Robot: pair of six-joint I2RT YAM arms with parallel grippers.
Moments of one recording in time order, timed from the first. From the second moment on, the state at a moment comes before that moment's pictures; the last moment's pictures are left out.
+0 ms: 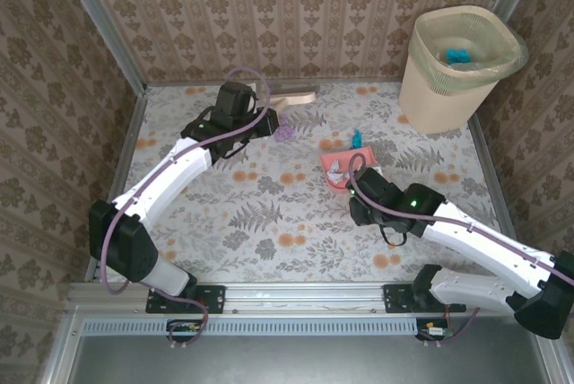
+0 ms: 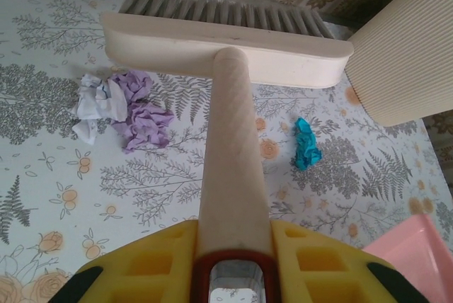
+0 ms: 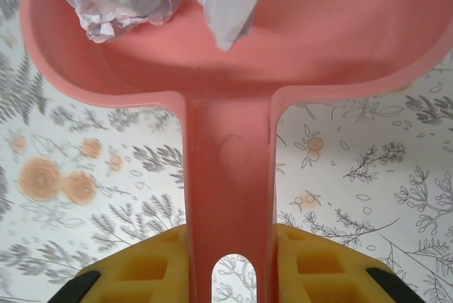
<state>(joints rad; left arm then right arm) -0.56 1.51 1.35 -0.48 0.08 -0.56 0.82 1.05 0.97 -1.00 0.29 0.66</state>
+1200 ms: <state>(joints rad) -0.52 1.48 1.32 -0.45 0.14 -0.56 0.09 1.90 2.62 -1.35 0.07 0.50</state>
